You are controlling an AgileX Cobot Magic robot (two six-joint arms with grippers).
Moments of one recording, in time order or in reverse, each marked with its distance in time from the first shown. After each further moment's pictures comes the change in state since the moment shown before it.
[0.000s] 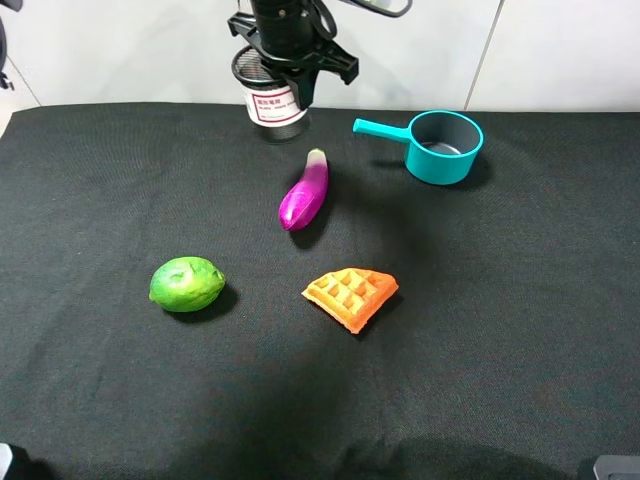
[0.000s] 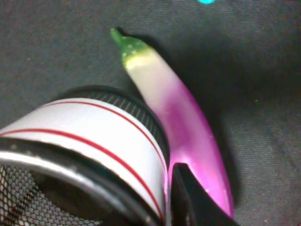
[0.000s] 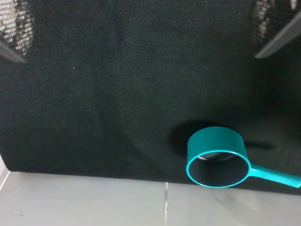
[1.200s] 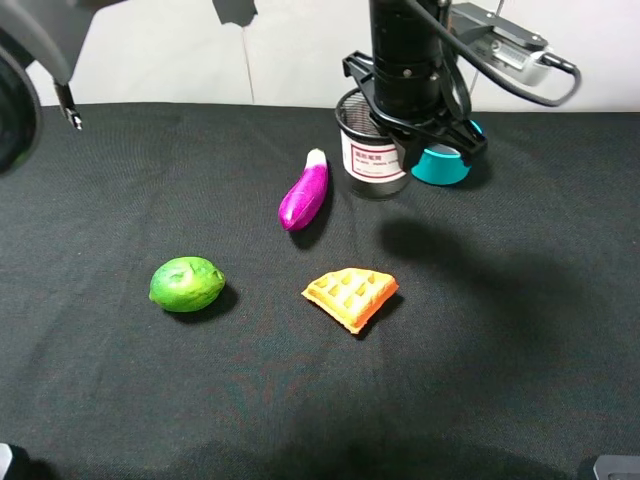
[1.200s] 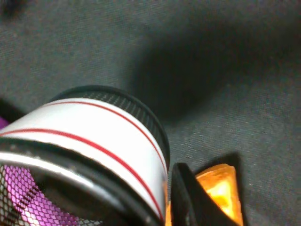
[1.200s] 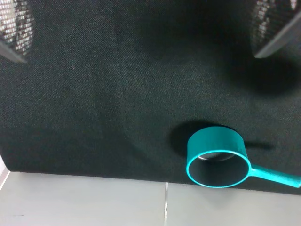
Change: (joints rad) left arm -0.305 0.000 0.000 0.000 0.000 -0.011; right arm 0.000 0.000 0.000 0.000 0.000 0.000
